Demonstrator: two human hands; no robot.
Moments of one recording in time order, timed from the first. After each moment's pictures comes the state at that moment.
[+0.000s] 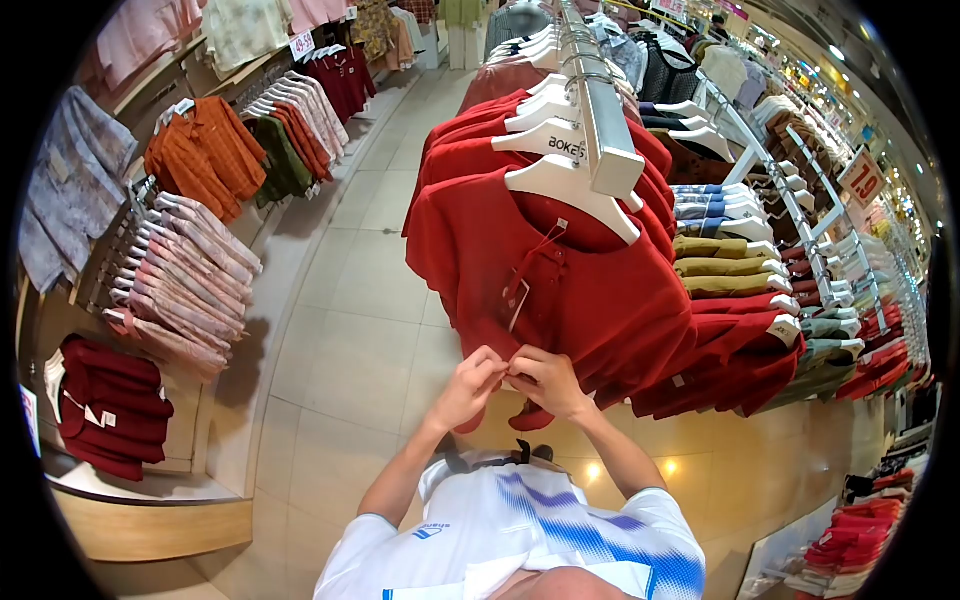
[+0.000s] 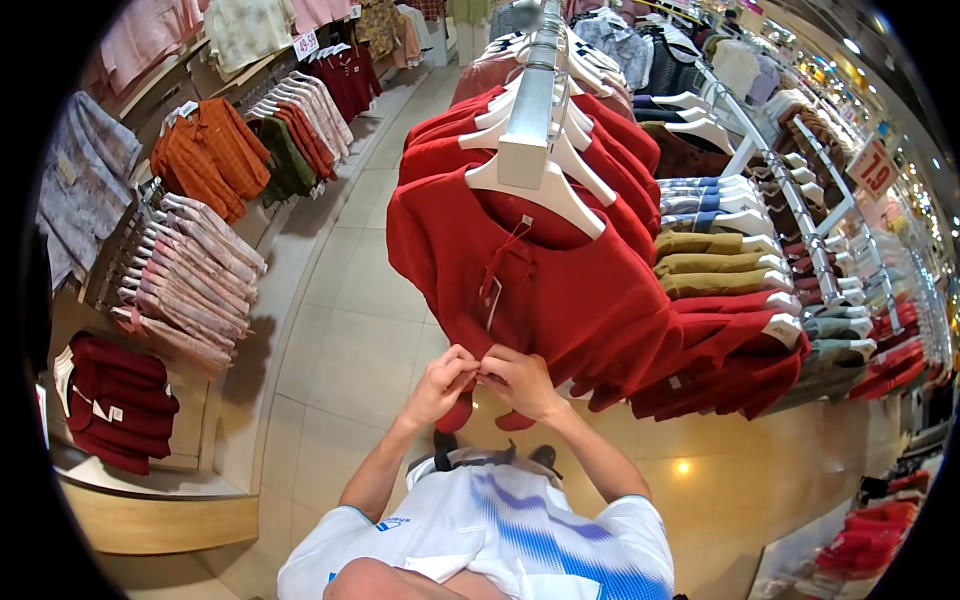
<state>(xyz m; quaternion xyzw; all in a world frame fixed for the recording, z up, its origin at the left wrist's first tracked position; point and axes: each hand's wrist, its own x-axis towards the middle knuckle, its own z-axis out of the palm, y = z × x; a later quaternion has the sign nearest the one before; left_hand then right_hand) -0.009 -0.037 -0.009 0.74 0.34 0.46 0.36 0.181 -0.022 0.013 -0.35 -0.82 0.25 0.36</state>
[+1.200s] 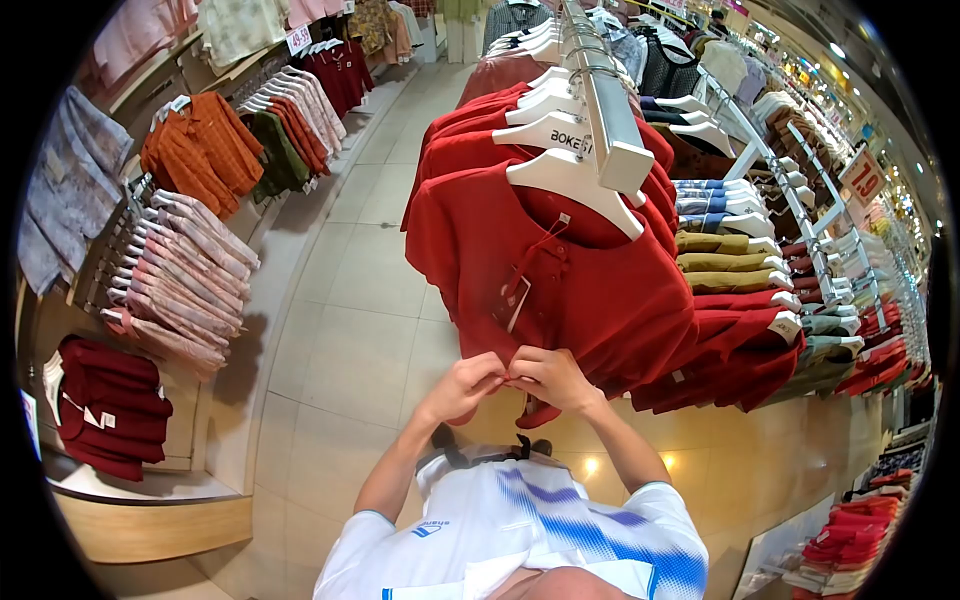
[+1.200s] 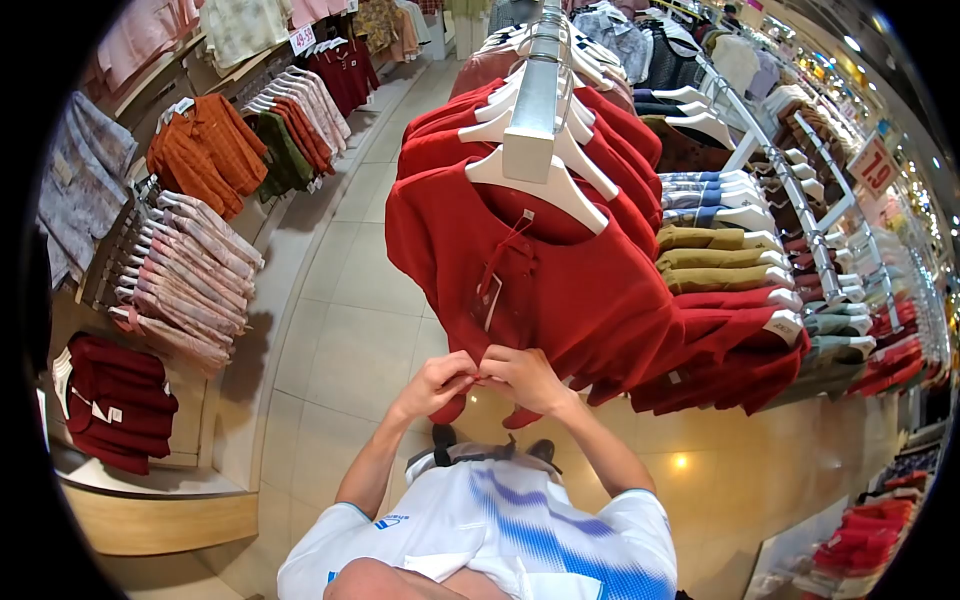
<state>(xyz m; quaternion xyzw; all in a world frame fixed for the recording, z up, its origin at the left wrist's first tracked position) -0.024 -0.030 -0.011 0.77 0.28 0.41 0.39 0.191 -0.015 0.019 -0.31 -0.87 0.24 0.29</state>
